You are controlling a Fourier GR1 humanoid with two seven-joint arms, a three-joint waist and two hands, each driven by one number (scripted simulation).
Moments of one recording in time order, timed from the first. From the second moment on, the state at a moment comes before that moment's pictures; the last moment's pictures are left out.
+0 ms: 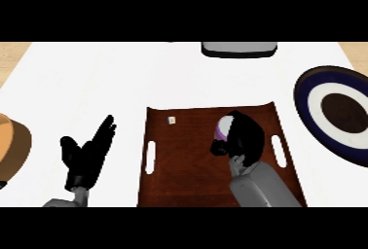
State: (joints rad) left arm -0.01 0.21 -0.20 -1.44 0.23 0.16 0.15; right arm -0.36 -0.01 0.43 -1.41 0.95 -0.10 1.15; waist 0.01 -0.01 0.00
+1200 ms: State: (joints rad) left arm -0.04 0.19 -0.21 -1.46 0.20 0.14 0.18; right arm -0.79 -0.11 0.06 -1.14 1.61 -0.30 1.17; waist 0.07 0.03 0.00
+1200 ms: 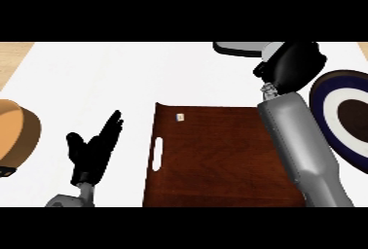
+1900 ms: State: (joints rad) left arm -0.02 0.20 -0.19 -1.47 0.20 0.14 0.19; right arm -0.78 -0.07 -0.23 -1.23 1.98 -0.56 1.19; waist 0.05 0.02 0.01
